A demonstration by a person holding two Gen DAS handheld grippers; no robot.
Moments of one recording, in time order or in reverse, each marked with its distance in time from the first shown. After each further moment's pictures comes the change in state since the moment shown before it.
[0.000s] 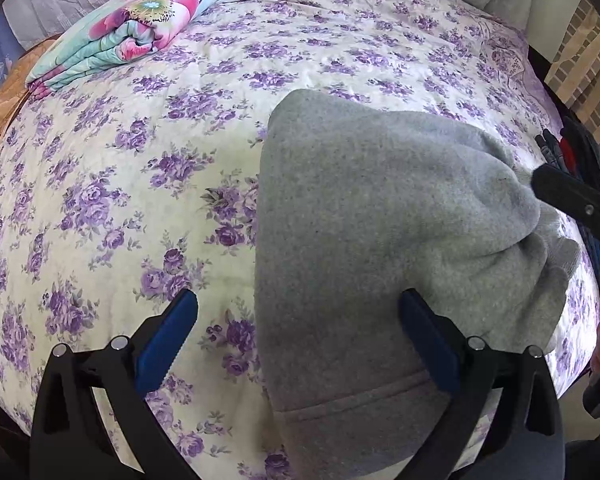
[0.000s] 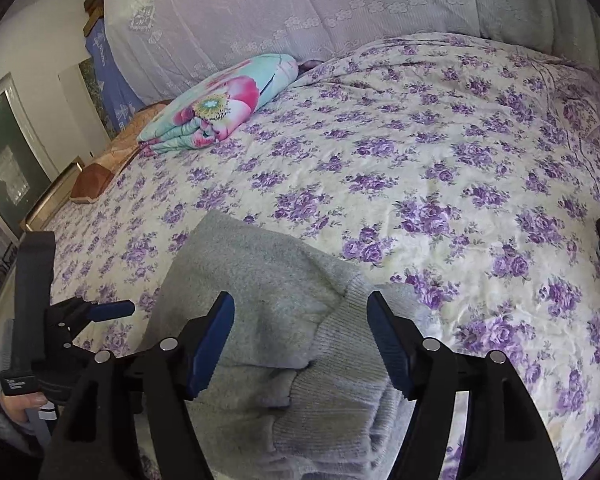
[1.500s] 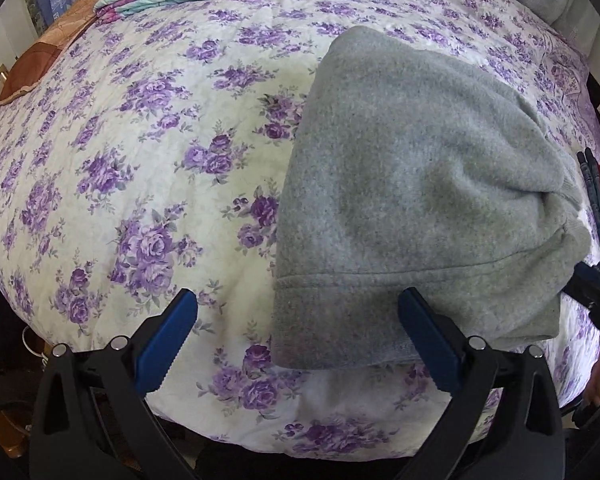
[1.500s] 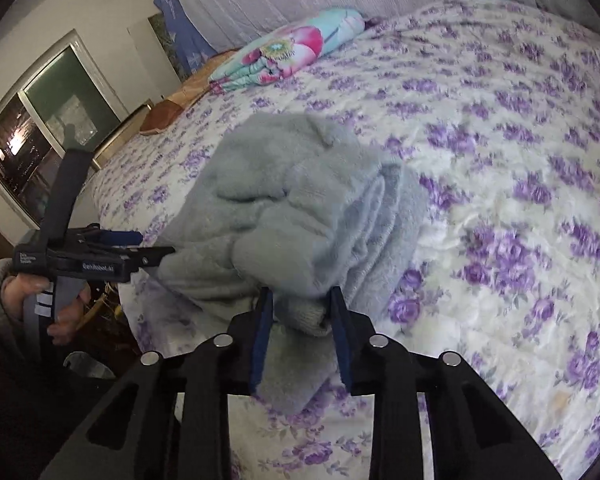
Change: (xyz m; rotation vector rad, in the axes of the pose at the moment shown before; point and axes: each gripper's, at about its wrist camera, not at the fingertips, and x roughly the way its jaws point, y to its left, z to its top) left arm -0.015 -0.006 -0.051 -0.230 0.126 0.119; right arm -0.012 -0.056 -0.071 -0.154 0.203 0.264
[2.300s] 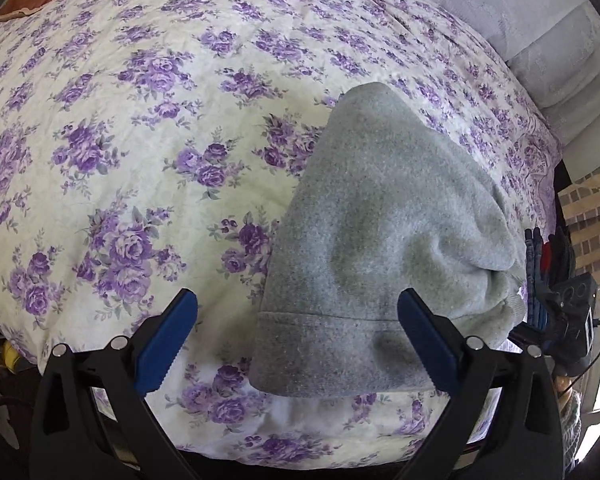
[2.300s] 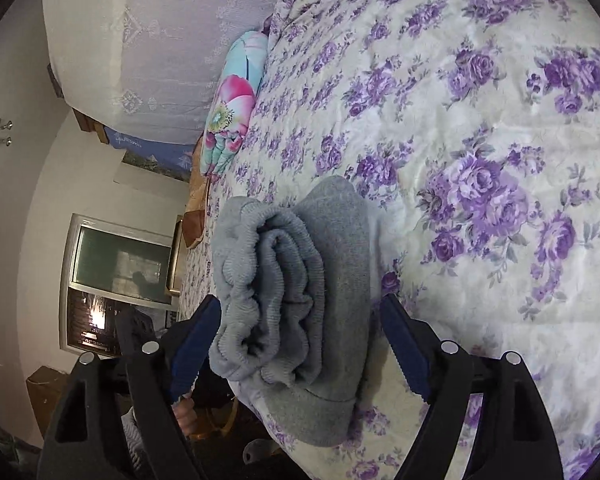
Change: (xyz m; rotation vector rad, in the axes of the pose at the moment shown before) left arm -0.002 0.033 0.022 -0.207 -0.016 -0.274; right arm 0.007 -0.097 0.007 0.634 -0.060 0.370
